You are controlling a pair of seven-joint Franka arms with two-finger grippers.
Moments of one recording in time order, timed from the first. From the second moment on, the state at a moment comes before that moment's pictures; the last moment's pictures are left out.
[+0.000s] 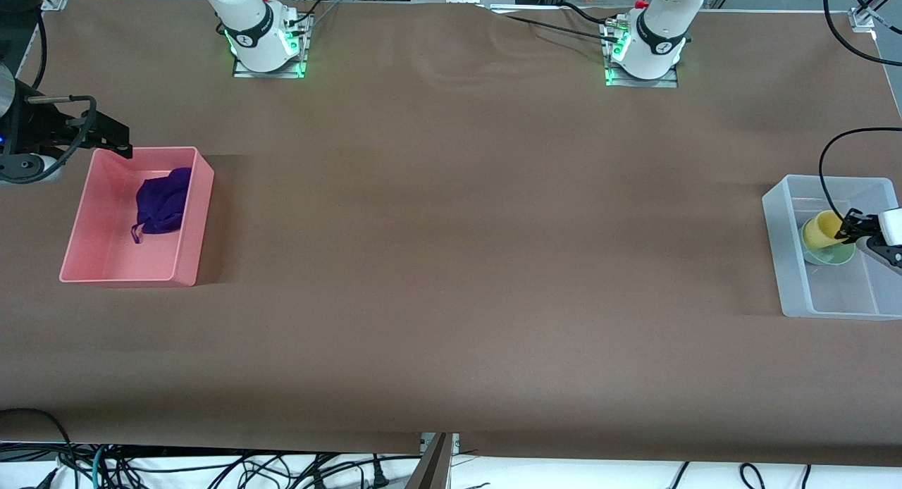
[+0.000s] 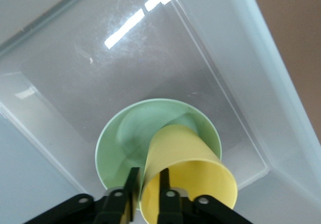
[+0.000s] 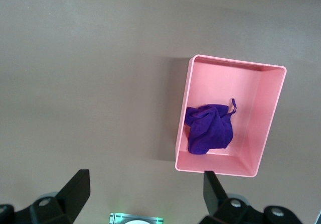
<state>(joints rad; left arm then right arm) 0.74 0.63 -0.23 -1.62 0.28 2.09 1.00 0.03 0.15 0.03 -1.36 -0.05 1.40 -0.08</state>
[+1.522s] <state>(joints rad) 0.16 0.21 -0.27 -1.49 0.08 1.49 0.09 0.03 0.16 0.02 -1.36 -0.05 1.41 -0.08</state>
